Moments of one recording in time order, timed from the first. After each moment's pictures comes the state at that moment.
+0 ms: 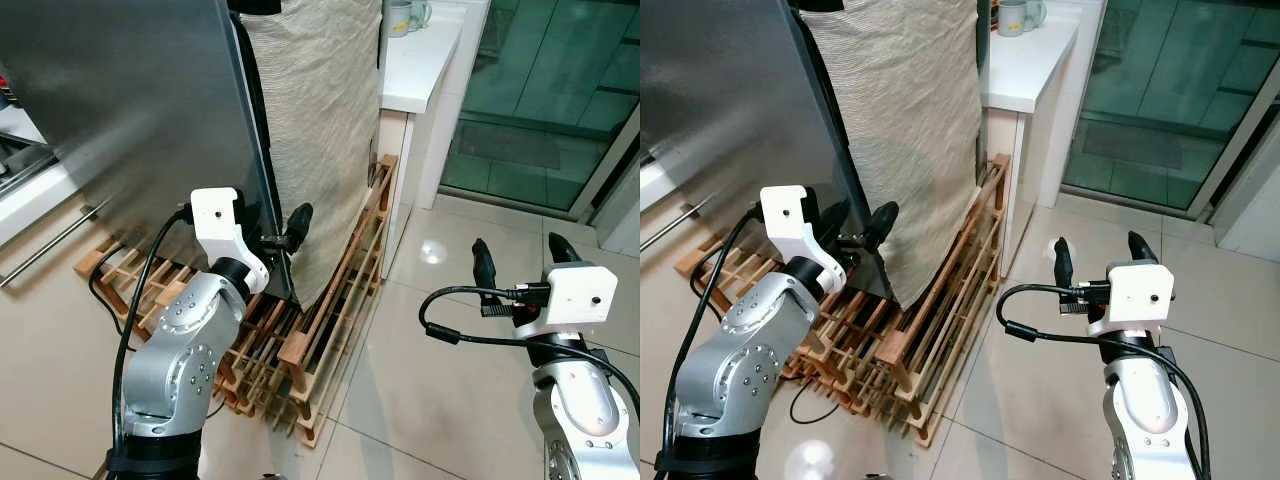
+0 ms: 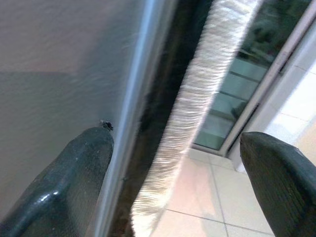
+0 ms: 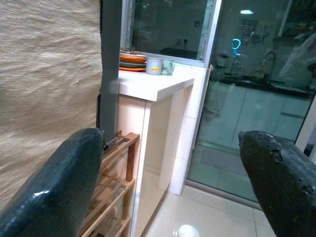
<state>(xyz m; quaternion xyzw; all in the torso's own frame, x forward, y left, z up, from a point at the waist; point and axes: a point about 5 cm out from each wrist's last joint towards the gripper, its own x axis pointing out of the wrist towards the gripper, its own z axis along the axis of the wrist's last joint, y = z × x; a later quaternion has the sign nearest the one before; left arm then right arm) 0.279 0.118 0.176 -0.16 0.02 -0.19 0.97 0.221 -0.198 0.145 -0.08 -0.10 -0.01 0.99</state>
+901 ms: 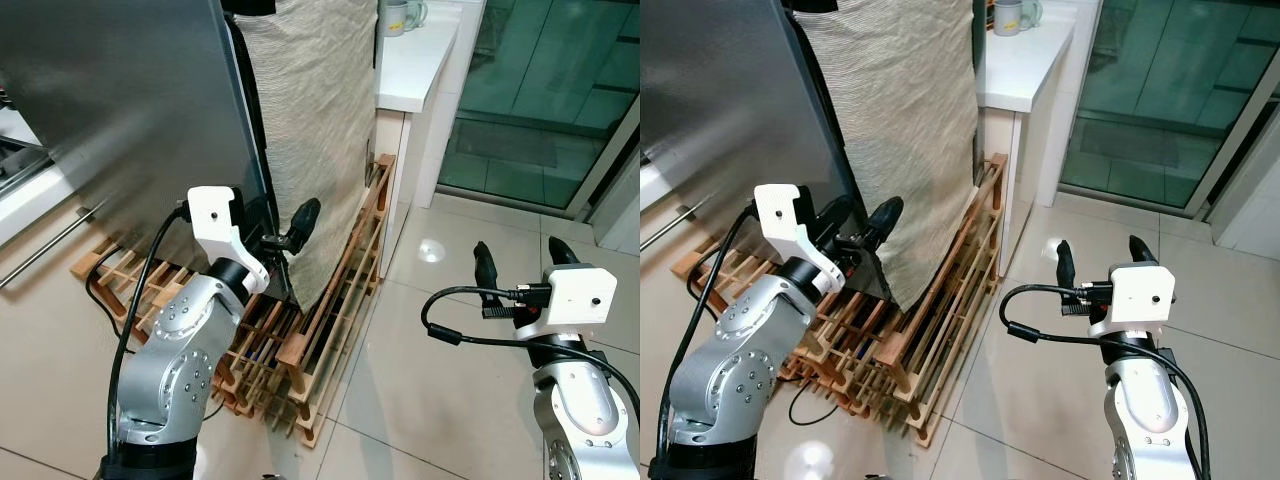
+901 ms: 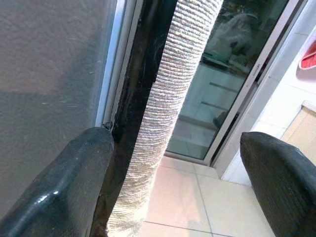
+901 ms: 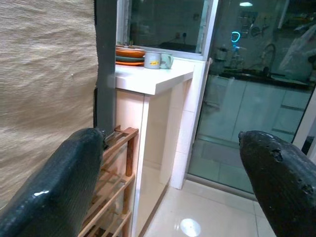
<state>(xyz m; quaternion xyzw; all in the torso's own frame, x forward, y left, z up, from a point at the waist) 0.275 0.115 0.179 -0.17 -0.01 -0.22 0.96 0.222 -0.201 0.140 -0.07 -0.09 -0.01 0.99</state>
